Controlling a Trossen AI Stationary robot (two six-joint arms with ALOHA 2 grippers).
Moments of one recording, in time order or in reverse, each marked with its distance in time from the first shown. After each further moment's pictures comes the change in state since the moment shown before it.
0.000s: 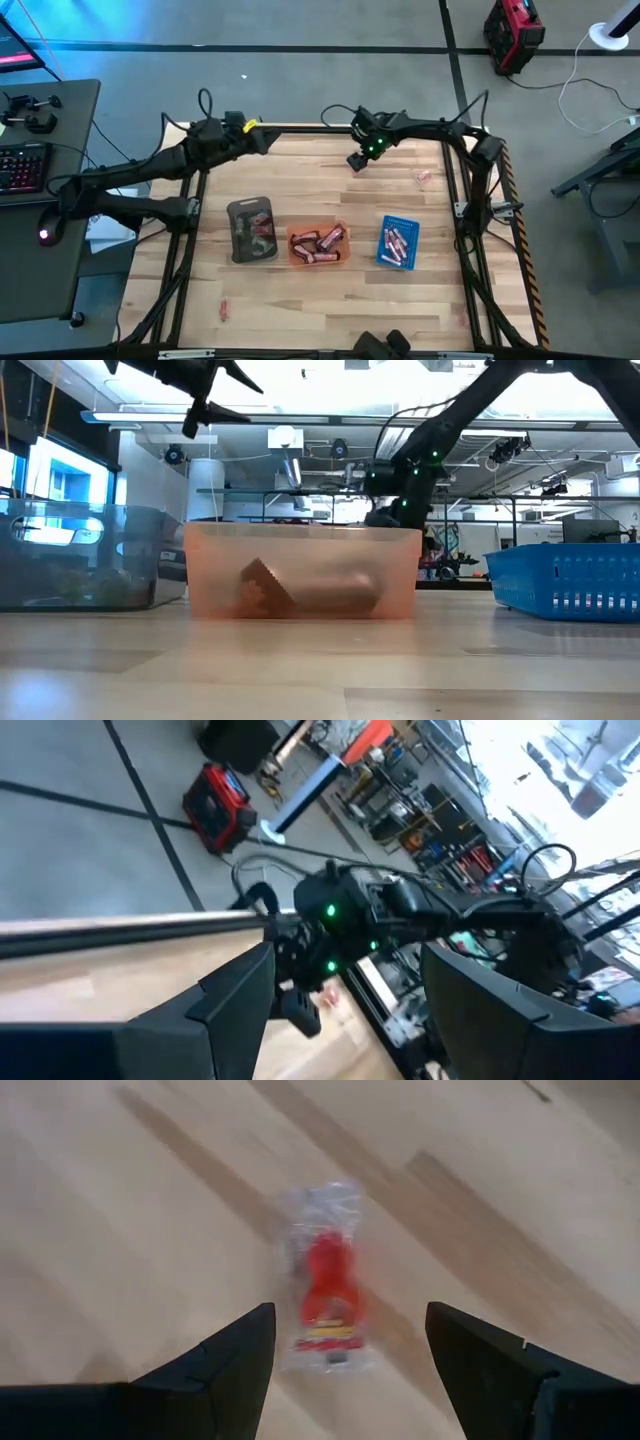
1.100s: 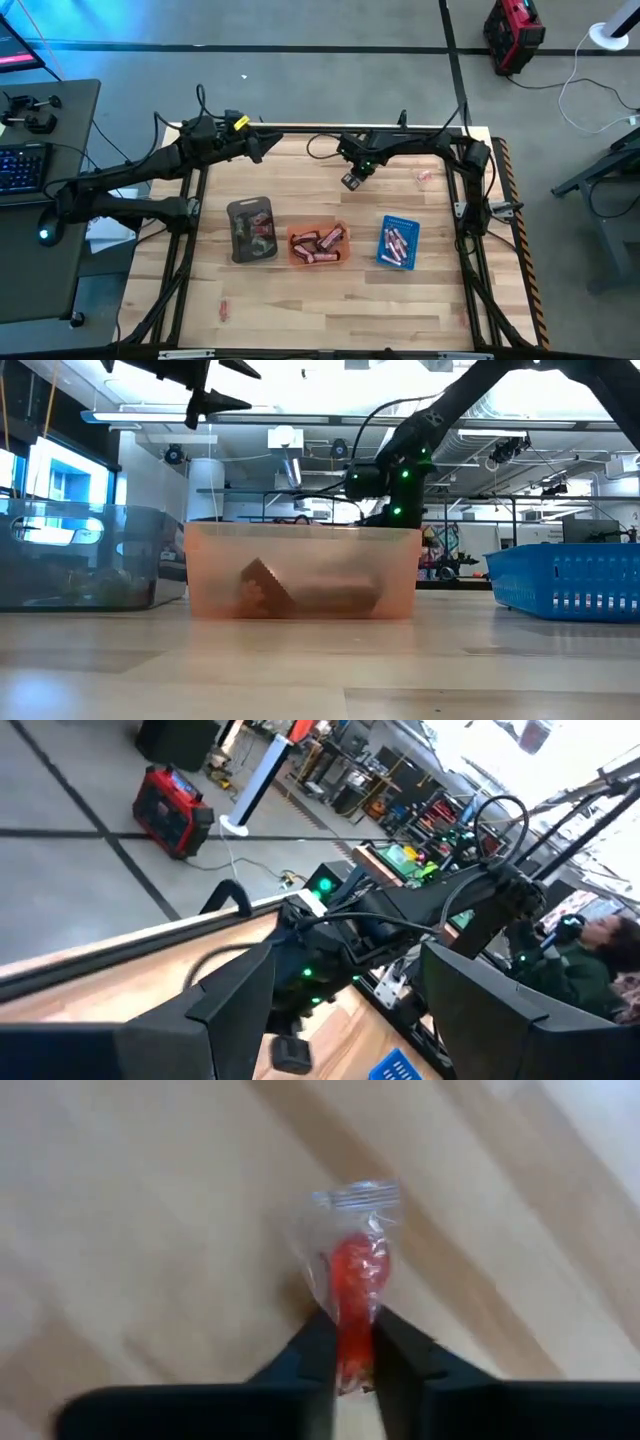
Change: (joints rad) left arm 0.028 -0.038 0.000 0.002 0.164 0.179; right arm 0.184 0.054 -0.001 -0.056 0.245 0.060
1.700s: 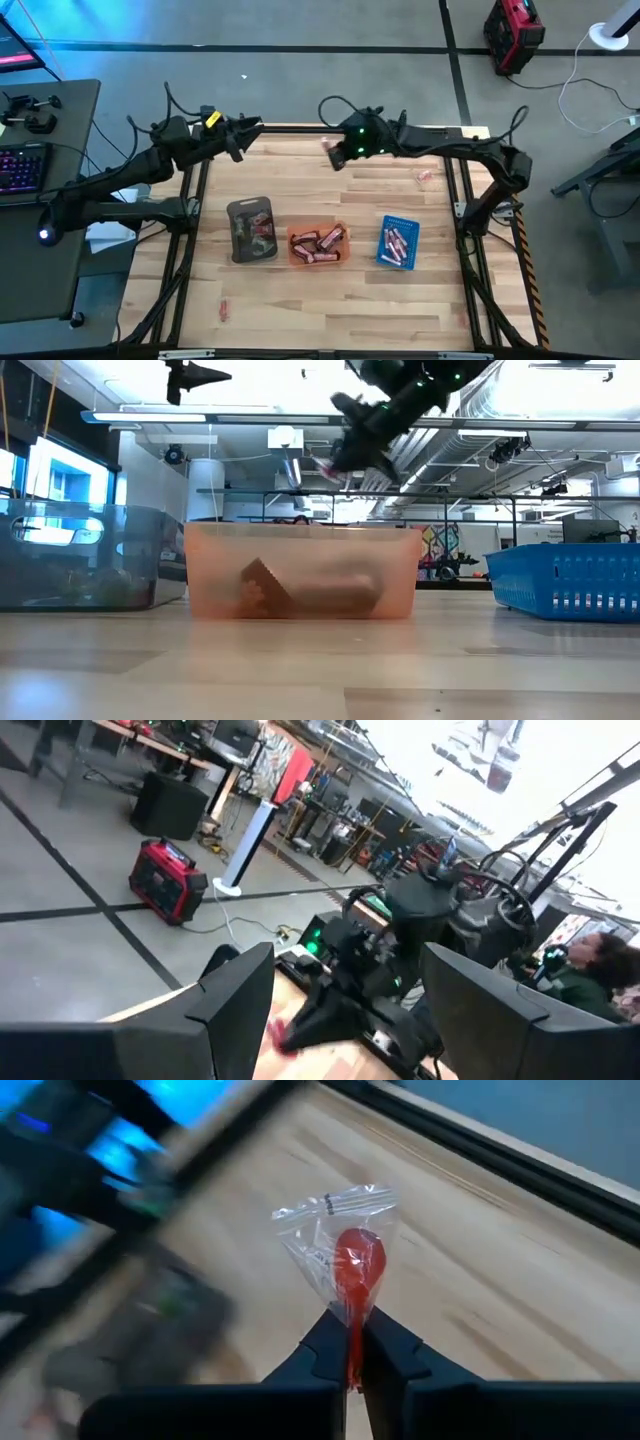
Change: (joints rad) left arm 0.001 -0.150 0.000 -0.001 -0.045 0.104; right arm 0.082 -0.339 0.000 0.394 -0.189 0.210
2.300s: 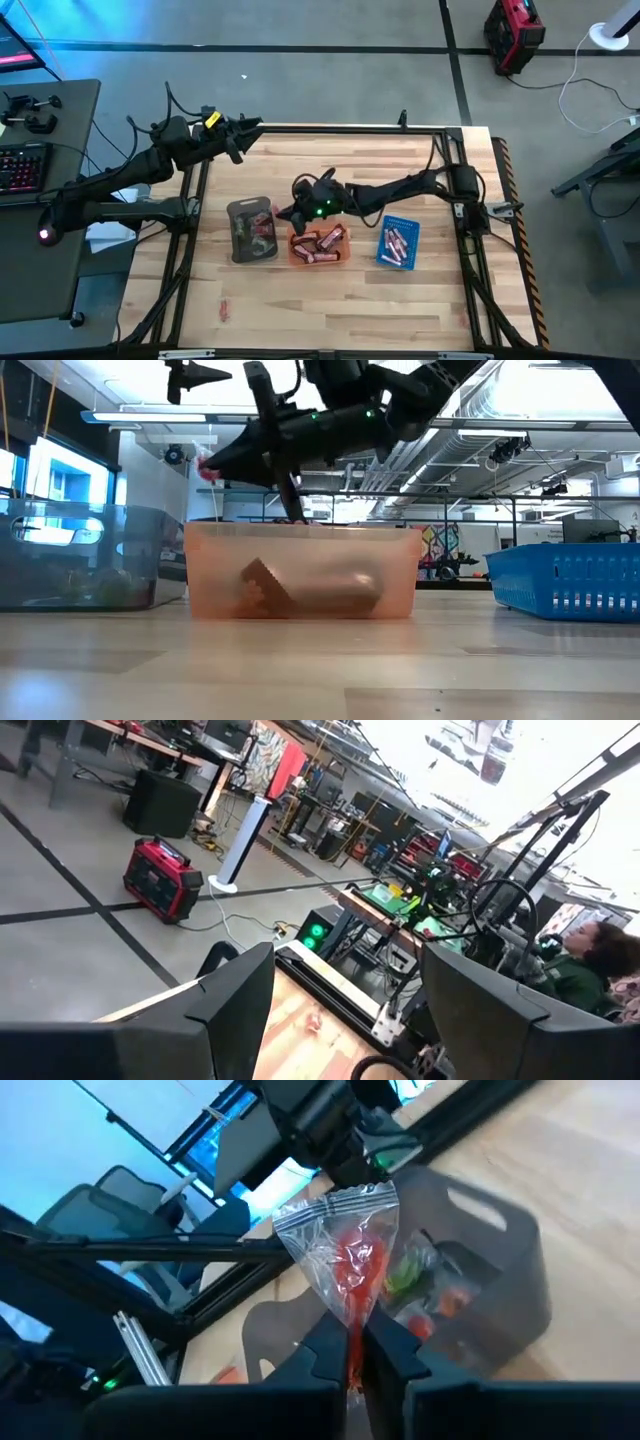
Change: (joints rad) left arm 0.000 -0.004 0.000 -0.008 0.023 0.018; right arm 0.362 0.403 0.000 0.782 -0.036 0.188
